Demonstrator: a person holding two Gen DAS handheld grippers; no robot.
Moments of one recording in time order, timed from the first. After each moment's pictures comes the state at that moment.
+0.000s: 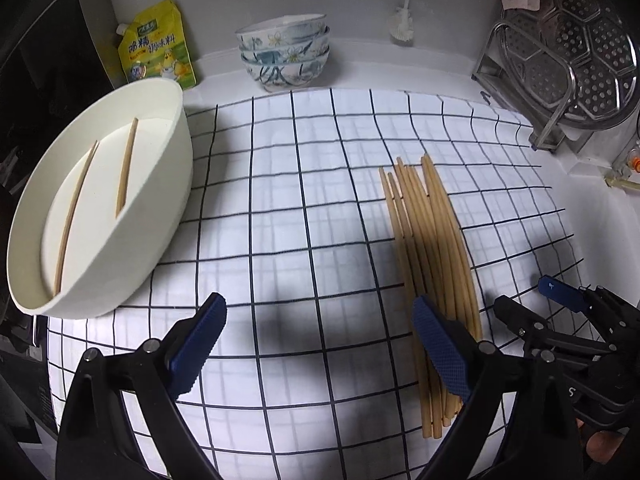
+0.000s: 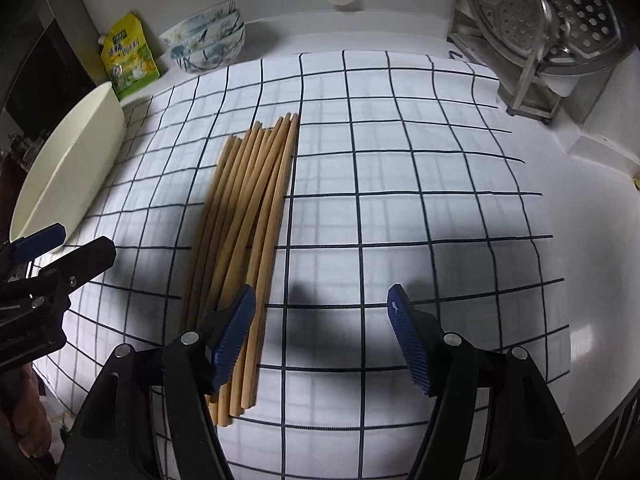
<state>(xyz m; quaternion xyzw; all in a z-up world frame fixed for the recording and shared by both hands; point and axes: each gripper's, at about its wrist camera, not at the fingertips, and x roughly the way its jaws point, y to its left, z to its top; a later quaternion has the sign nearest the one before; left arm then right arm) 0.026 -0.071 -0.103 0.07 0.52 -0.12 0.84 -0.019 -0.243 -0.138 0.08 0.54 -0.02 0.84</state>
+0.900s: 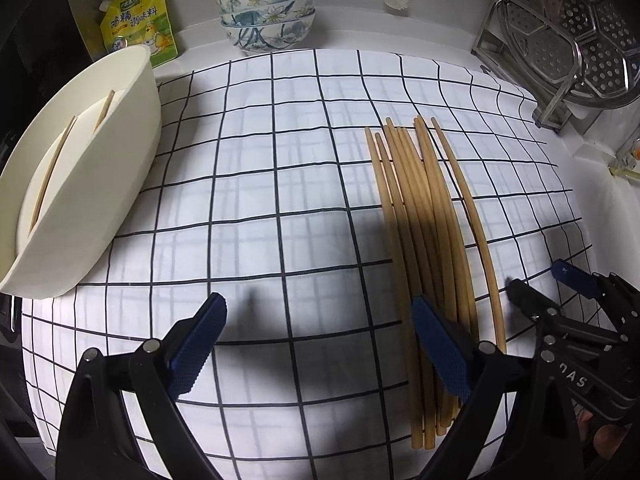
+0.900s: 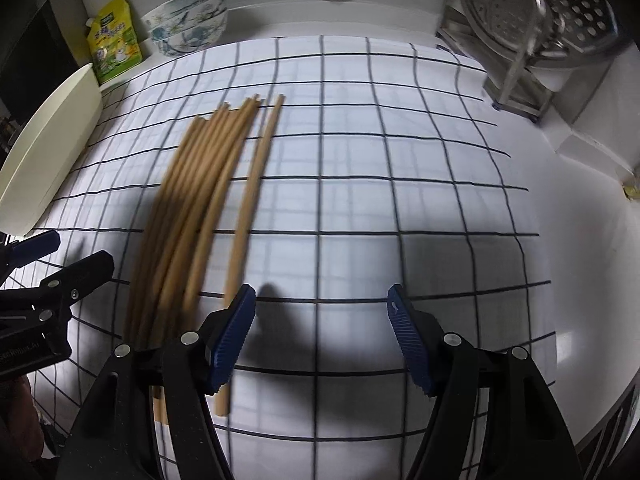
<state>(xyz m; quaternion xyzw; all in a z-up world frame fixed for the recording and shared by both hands) 0.023 -0.090 -0.136 0.07 0.54 -0.12 0.83 -0.025 -0.267 -0.153 0.06 0.54 -0.05 0.83</state>
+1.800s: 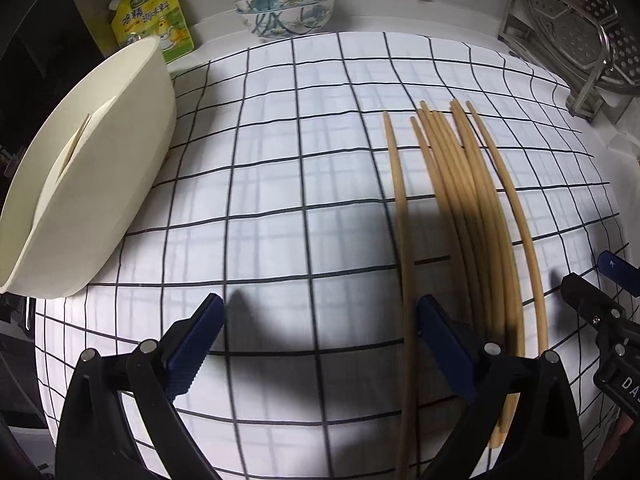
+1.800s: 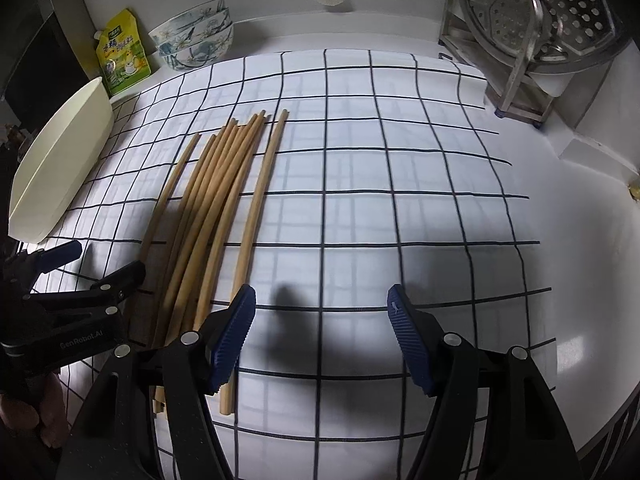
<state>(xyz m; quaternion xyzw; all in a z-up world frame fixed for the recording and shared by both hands) 0.030 -0.084 -0.155 0.10 0.54 -0.07 0.83 -0.022 -0.260 -0.146 0.06 0.53 -0.02 0.85</state>
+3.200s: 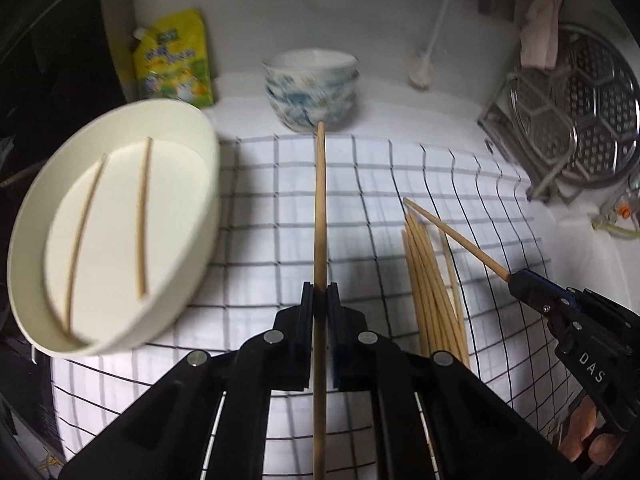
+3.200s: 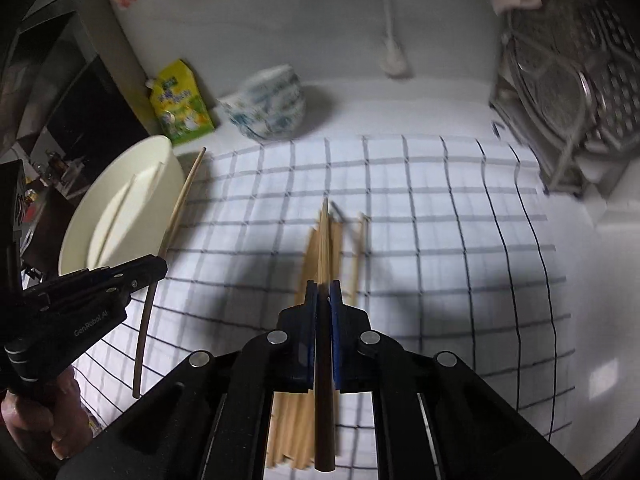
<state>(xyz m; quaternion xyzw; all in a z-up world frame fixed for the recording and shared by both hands) 0.055 -0.035 -0.063 0.01 0.49 -0.13 0.86 0.018 -0.209 -0.059 0.10 0.46 0.05 0.88</state>
